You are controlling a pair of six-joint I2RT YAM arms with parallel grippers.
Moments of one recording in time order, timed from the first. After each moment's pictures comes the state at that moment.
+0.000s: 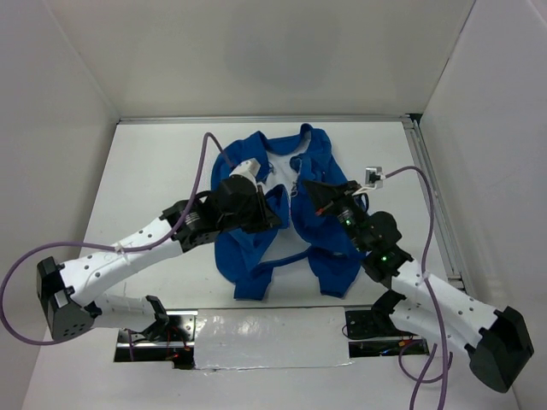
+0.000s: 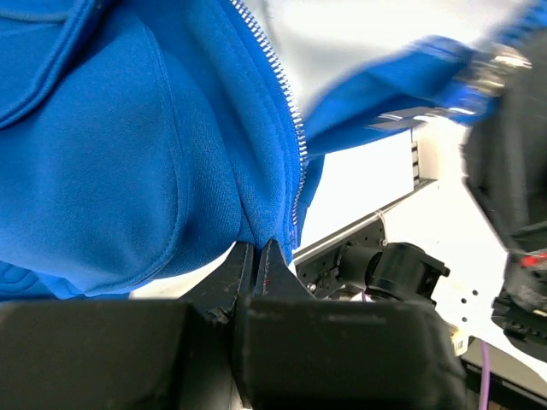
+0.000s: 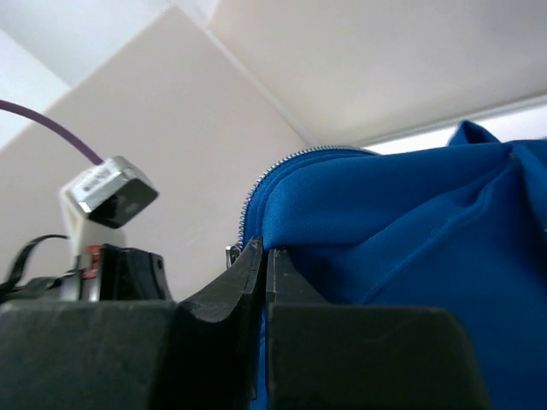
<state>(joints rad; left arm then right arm) -0.93 1.27 1.21 -0.55 -0.11 -0.95 0.68 0.83 0.47 0.64 0.16 0.72</state>
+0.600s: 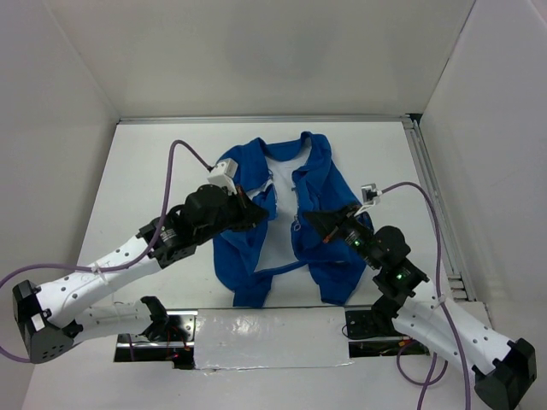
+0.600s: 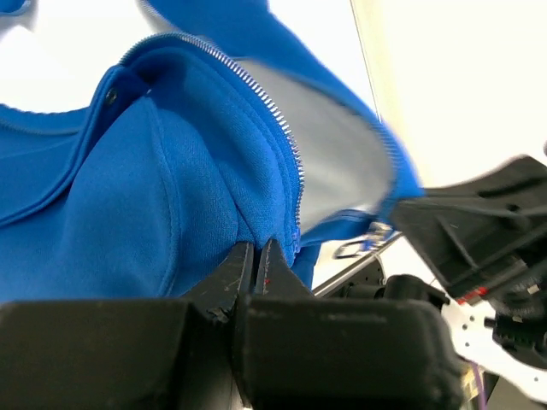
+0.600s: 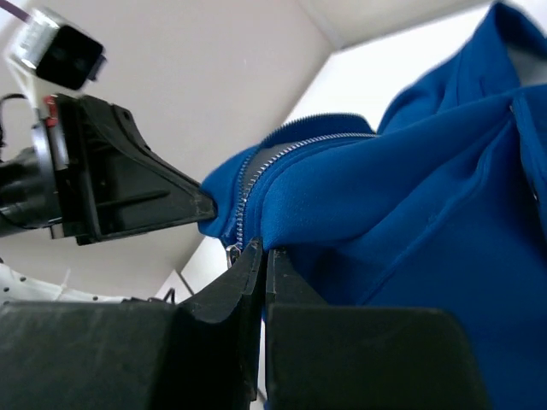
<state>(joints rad) -0.89 1.06 1.01 -0.35 -0.18 -0.86 0.66 0.55 0.36 0.33 -0.06 0.75</state>
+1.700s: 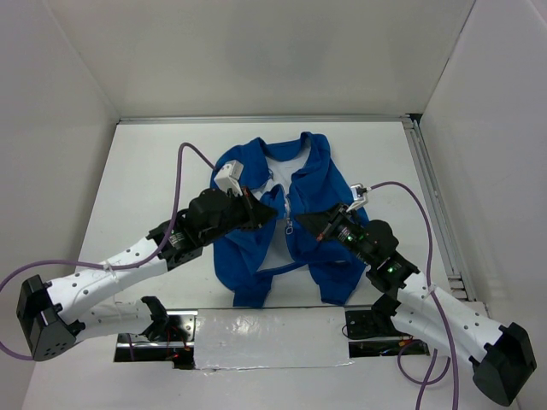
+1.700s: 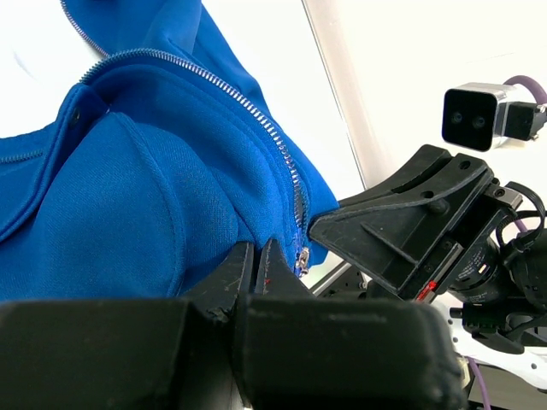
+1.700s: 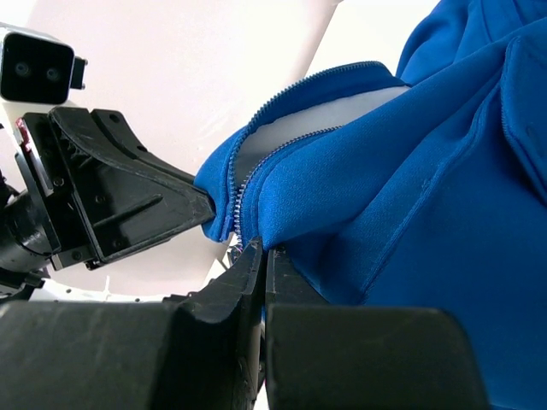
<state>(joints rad) -0.88 1.09 0.91 -0.11 -0.11 -0.85 0.66 0.68 0.36 0.36 -0.10 0.96</state>
